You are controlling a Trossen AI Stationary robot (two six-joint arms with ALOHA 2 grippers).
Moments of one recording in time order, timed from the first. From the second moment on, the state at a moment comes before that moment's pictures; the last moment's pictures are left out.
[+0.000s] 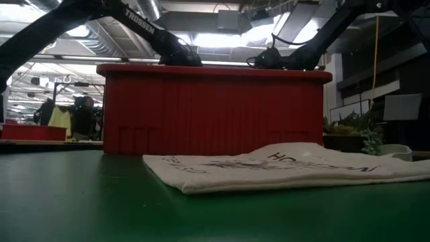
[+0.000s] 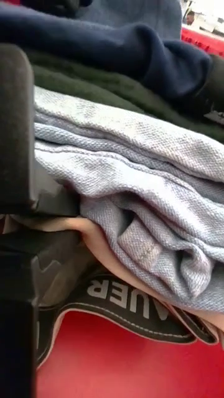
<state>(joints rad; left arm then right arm) 0.84 2.13 1.90 -0.86 0.04 -0.48 -0.73 1.89 1.22 0.23 0.01 0.91</state>
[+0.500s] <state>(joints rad) 0.89 2.12 1.90 -0.93 0.07 -0.38 -0.82 1.89 1.21 0.19 -0.14 0.91</state>
